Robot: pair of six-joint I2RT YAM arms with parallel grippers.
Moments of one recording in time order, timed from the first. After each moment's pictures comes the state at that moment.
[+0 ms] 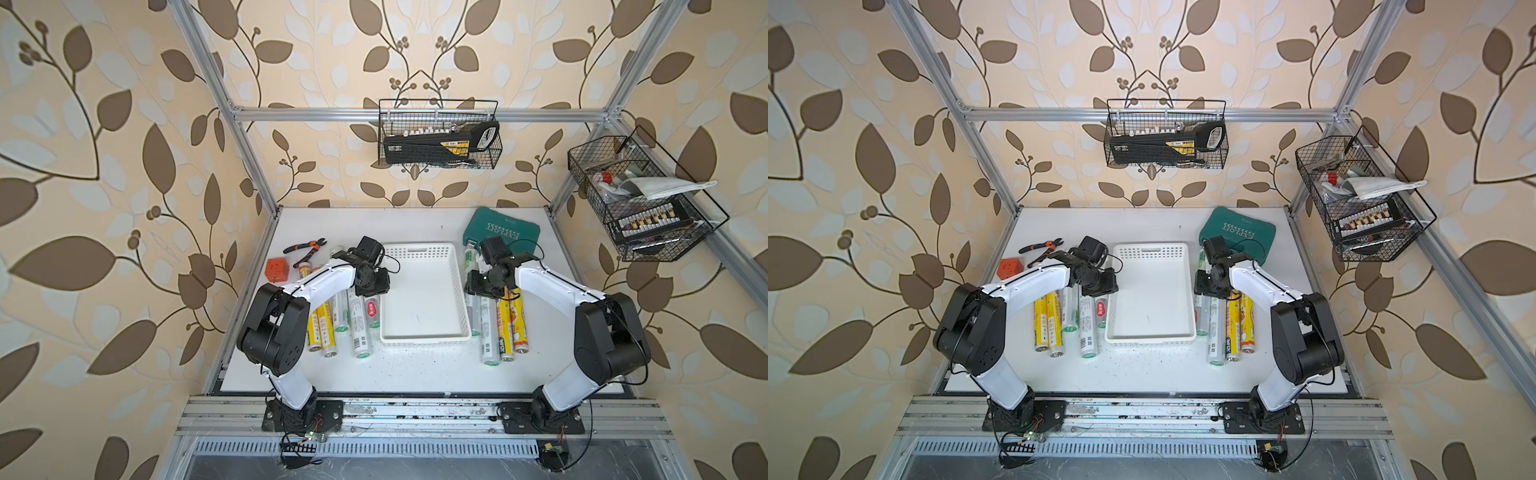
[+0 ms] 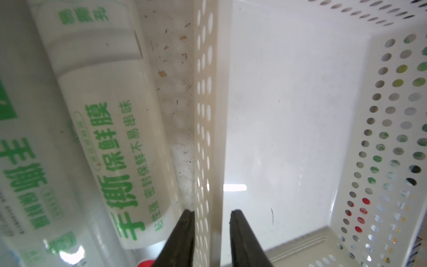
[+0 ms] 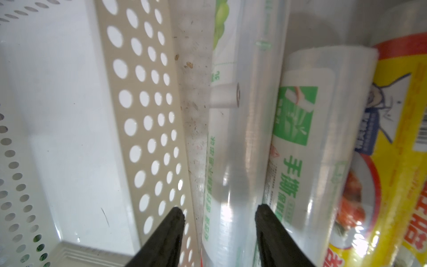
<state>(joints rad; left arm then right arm) -0.49 1.69 1.15 -0.62 0.19 -0.59 0.28 1.64 1.10 -0.68 -0.07 0.44</state>
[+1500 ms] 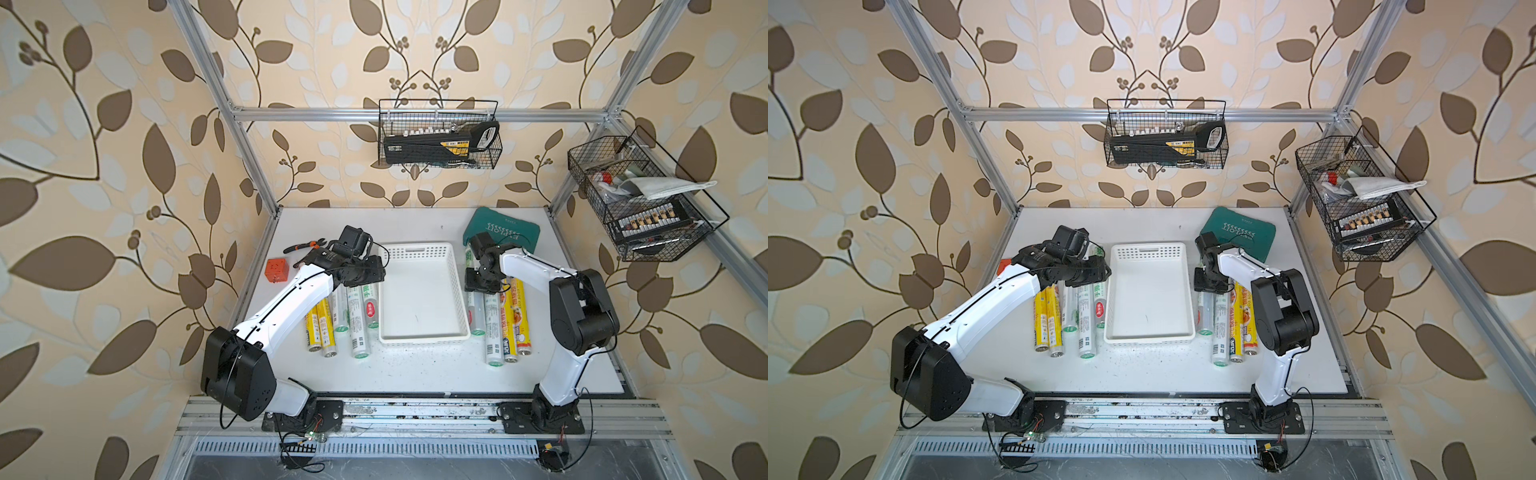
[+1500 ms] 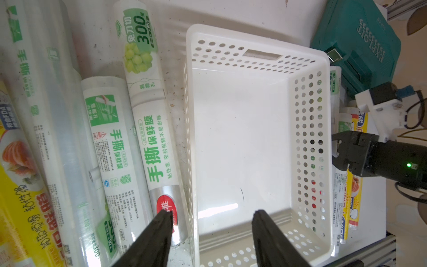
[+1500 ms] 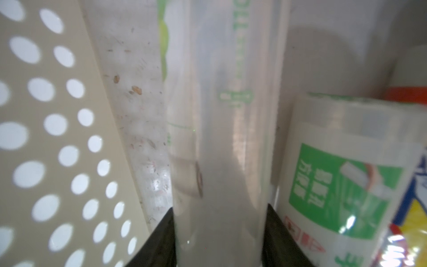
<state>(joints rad) -0.49 1.41 1.21 -0.76 0.11 -0.57 0.28 1.84 1.27 -0.79 0.06 0.43</state>
